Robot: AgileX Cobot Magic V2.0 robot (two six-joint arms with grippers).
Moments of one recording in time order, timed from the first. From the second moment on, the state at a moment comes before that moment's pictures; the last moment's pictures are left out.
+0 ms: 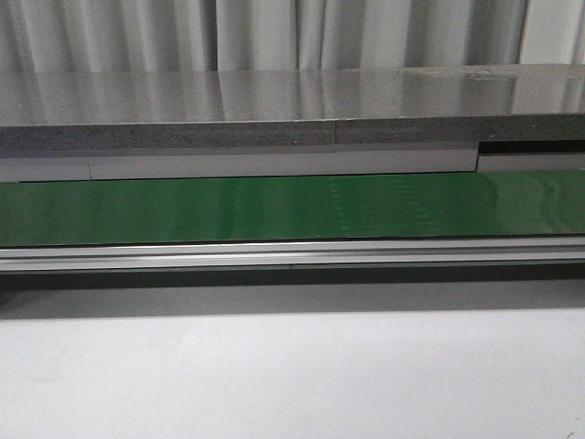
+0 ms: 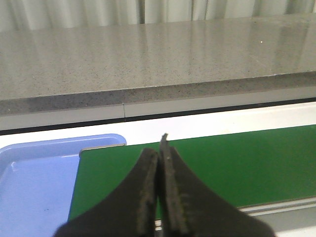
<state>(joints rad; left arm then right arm) -0.07 0.46 -0.41 -0.35 0.22 0.35 -0.09 0.39 -0.48 0.21 0.57 -0.28</state>
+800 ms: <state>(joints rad) -0.07 0.46 -0.41 -0.35 0.22 0.35 -0.09 0.39 -0.48 0.21 0.58 -0.28</state>
